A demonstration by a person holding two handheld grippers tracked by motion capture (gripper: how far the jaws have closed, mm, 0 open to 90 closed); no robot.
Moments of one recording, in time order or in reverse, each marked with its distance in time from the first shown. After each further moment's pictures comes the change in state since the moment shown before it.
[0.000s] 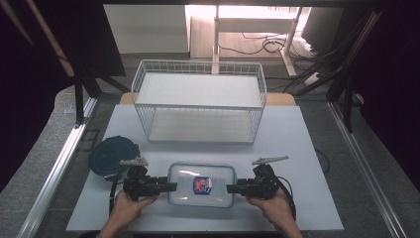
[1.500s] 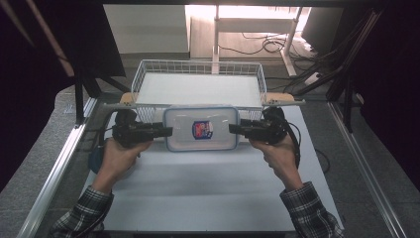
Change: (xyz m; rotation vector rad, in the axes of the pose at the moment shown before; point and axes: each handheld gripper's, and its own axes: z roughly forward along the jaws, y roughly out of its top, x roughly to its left) left arm -0.028 0.142 -0.061 -0.164 0.046 0.165; right arm 0.023 0.137 -0.058 -0.279 -0.040 -0.182
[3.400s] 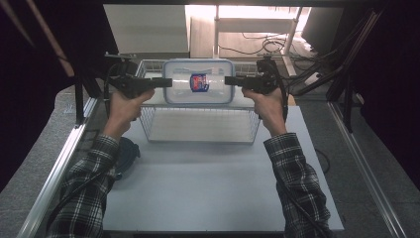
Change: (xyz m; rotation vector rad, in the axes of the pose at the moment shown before) left arm 0.059 0.098 0.013 -0.091 0.066 -0.050; right arm -0.047 0.104 0.040 -0.070 -0.052 0.060
